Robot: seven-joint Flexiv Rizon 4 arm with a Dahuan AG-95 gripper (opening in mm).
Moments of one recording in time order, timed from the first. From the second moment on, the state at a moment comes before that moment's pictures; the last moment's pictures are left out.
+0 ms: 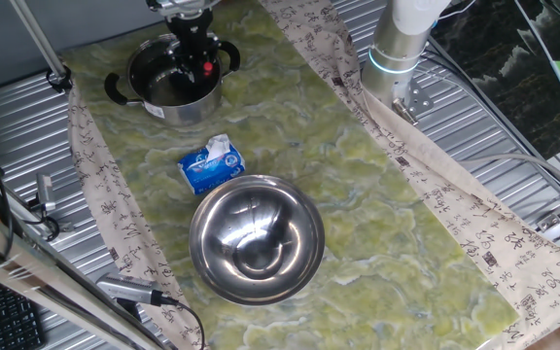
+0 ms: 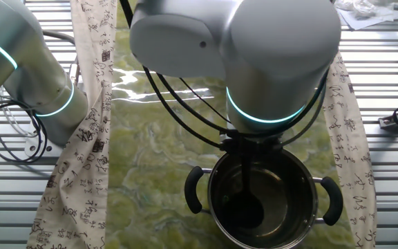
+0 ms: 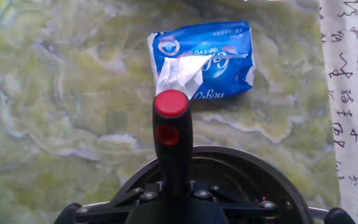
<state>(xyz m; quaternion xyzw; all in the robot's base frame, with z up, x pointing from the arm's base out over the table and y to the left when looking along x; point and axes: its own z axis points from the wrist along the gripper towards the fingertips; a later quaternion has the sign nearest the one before) 0.460 -0.150 0.168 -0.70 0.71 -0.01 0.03</state>
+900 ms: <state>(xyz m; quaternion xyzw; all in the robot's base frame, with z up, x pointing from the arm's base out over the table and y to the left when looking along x) 0.464 -0.148 0.172 -0.71 0.70 -0.01 0.04</state>
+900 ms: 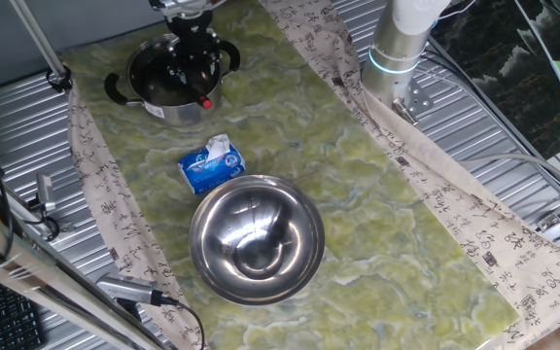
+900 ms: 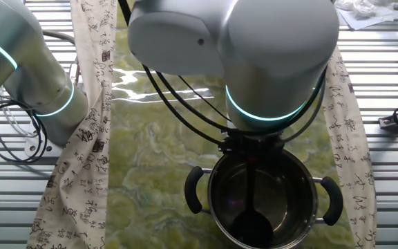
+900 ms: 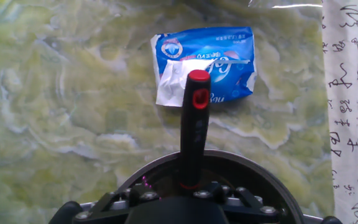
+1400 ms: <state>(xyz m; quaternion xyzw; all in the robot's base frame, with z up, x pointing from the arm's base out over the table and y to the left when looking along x) 0.480 -0.139 0.219 -0.67 0.74 0.00 -0.01</state>
